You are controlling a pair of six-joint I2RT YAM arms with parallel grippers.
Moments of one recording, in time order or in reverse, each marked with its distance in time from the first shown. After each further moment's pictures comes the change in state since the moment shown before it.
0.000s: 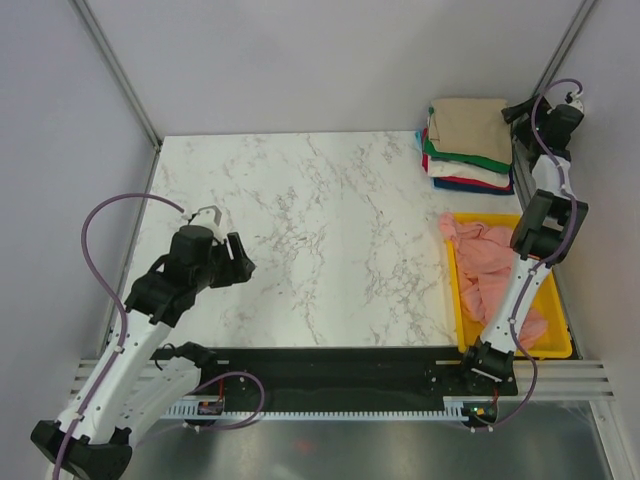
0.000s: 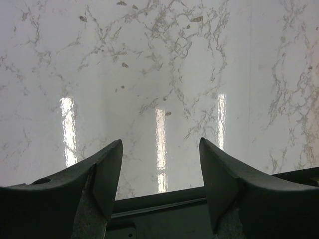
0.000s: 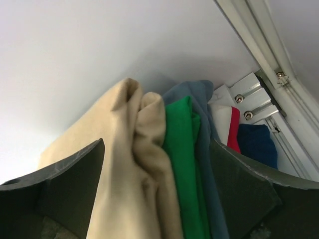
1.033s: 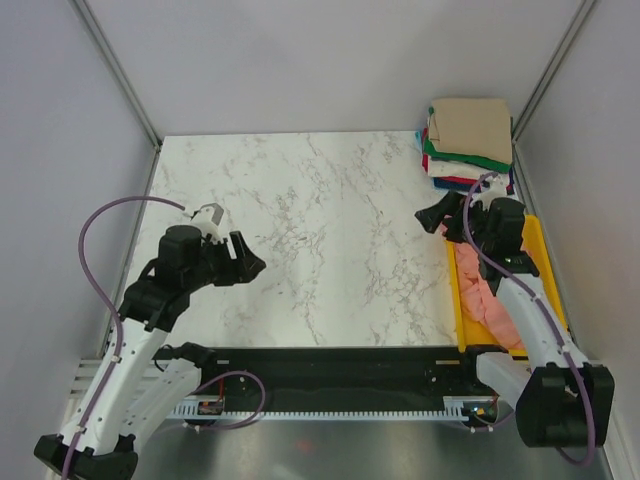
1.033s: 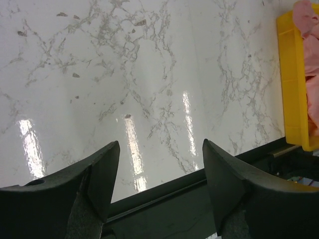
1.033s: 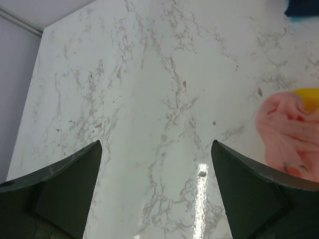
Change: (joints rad) left arm 0.064 -0.051 -0.002 0.056 0.226 0.025; right arm 0.397 -1.425 -1.482 -0.064 -0.092 -0.173
